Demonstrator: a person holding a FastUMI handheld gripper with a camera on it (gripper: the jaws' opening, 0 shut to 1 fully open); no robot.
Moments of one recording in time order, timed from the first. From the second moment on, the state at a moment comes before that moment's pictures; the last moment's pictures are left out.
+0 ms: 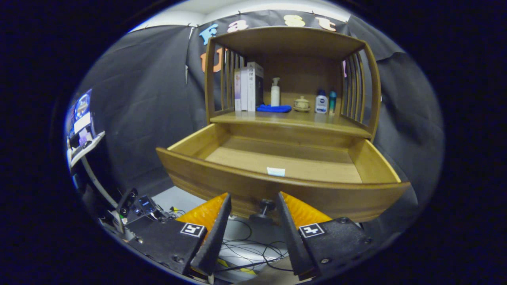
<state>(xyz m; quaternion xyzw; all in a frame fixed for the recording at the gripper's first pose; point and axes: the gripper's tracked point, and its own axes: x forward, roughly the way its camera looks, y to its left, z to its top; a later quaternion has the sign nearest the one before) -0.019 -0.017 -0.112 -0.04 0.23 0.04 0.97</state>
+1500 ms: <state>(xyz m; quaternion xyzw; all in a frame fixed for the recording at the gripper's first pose) 0.106 -0.065 -0.200 0.01 0.65 -0.04 0.76</state>
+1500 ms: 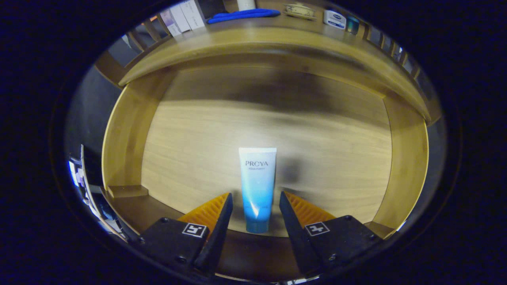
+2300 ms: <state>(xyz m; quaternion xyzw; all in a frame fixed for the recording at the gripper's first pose) 0.115 -0.061 -0.148 0.01 0.59 -0.03 0.81</state>
